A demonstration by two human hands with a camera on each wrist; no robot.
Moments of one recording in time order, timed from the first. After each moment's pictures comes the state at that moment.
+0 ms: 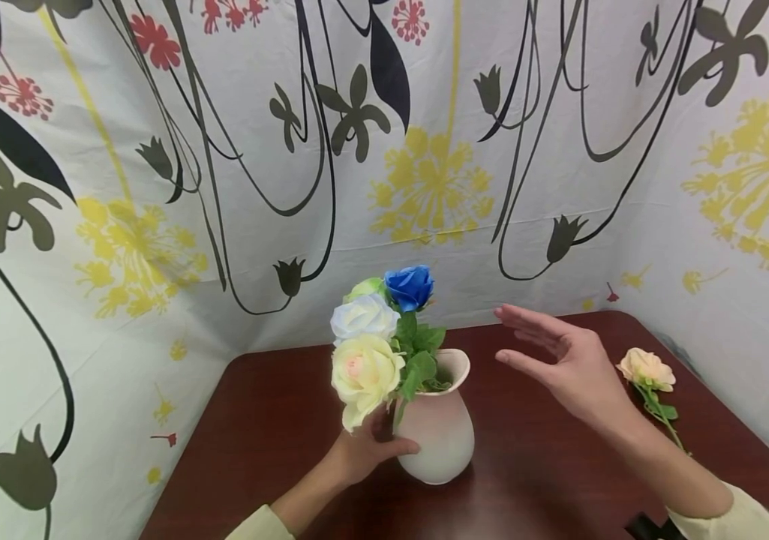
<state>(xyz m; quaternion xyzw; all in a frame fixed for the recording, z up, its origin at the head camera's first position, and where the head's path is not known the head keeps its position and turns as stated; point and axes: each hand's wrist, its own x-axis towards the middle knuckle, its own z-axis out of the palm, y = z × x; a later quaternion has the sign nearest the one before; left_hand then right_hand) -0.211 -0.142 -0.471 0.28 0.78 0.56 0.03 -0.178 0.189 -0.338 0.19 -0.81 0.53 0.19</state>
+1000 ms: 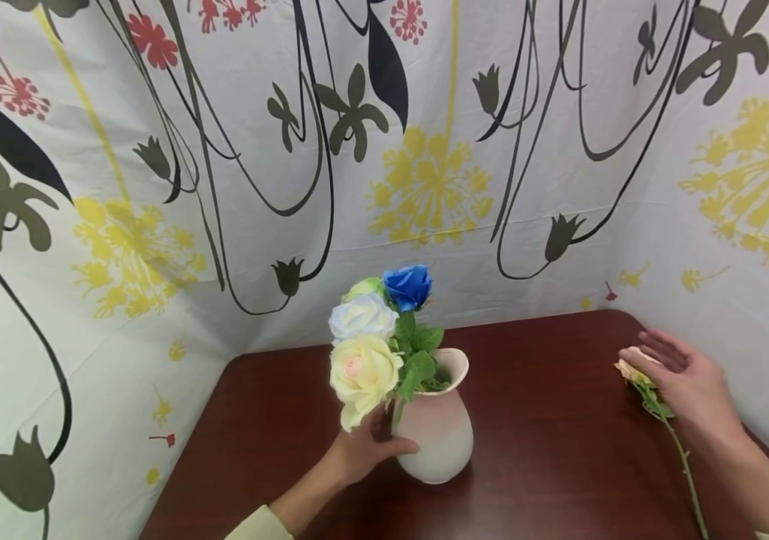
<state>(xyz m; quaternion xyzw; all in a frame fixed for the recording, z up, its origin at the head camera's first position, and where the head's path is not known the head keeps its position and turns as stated) -0.210 -0.142 -0.470 0.28 0.78 0.56 0.02 -0.194 0.345 -0.418 -0.05 -0.80 0.58 0.12</state>
